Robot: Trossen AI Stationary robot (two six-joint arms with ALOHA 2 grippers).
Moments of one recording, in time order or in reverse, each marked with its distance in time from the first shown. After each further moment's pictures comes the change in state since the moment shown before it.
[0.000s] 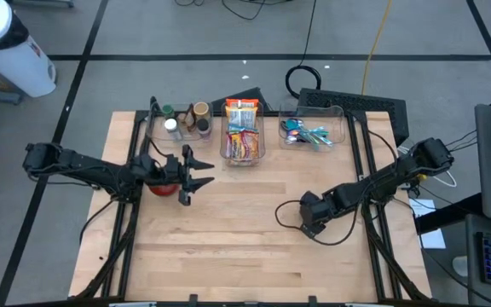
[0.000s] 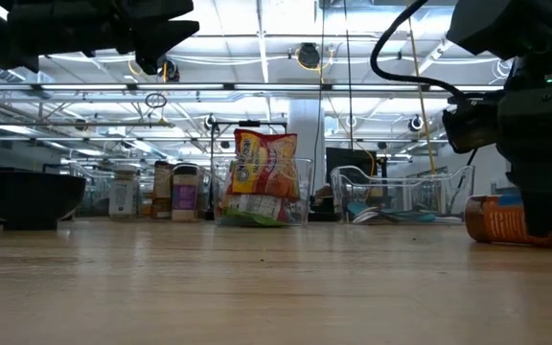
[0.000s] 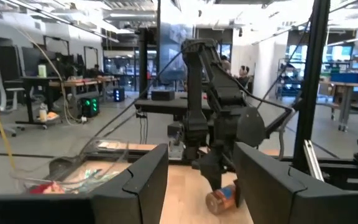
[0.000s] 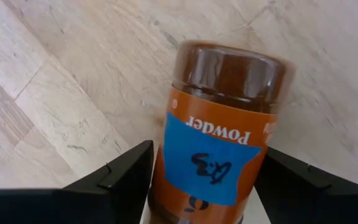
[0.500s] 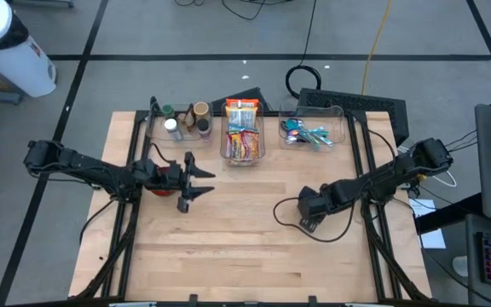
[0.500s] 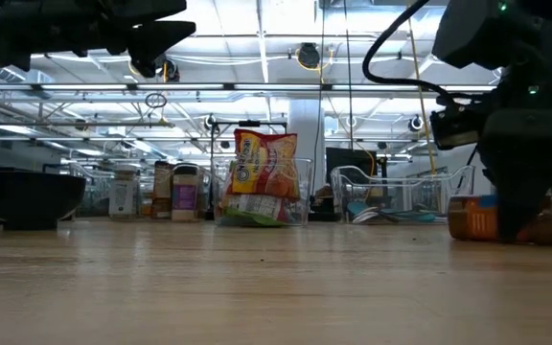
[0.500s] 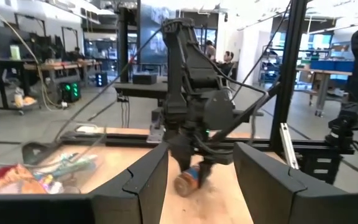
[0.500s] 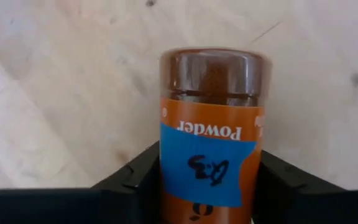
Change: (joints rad) left arm -0.069 0.000 0.000 -0.068 0.001 -0.024; right arm -0.048 0.001 0.001 -0.095 0.112 -0.177
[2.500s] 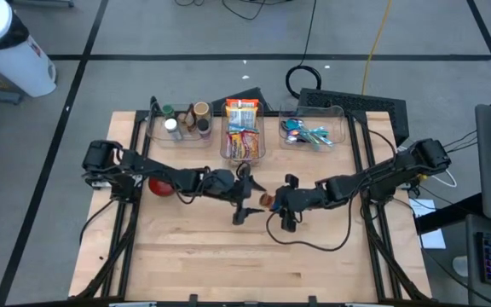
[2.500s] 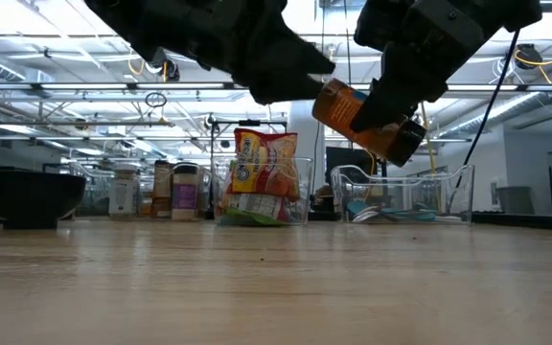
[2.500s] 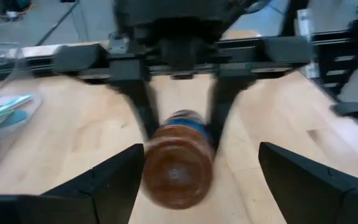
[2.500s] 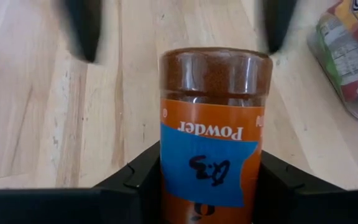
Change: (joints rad) left arm 0.012 0.727 0.663 -0.413 0.103 0.078; right arm -0.029 0.001 0.177 0.476 0.126 -0.579
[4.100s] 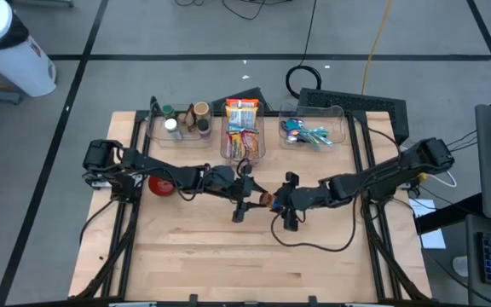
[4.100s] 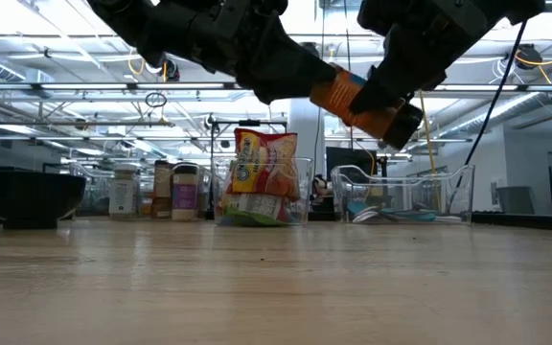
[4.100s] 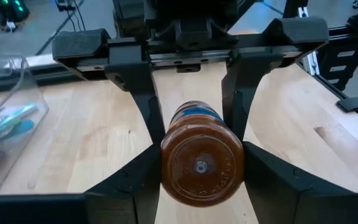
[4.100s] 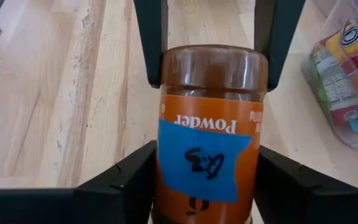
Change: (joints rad) left arm 0.034 0.000 0.000 0.001 0.034 0.055; right arm 0.013 -0.036 0.001 0.009 0.003 -0.072
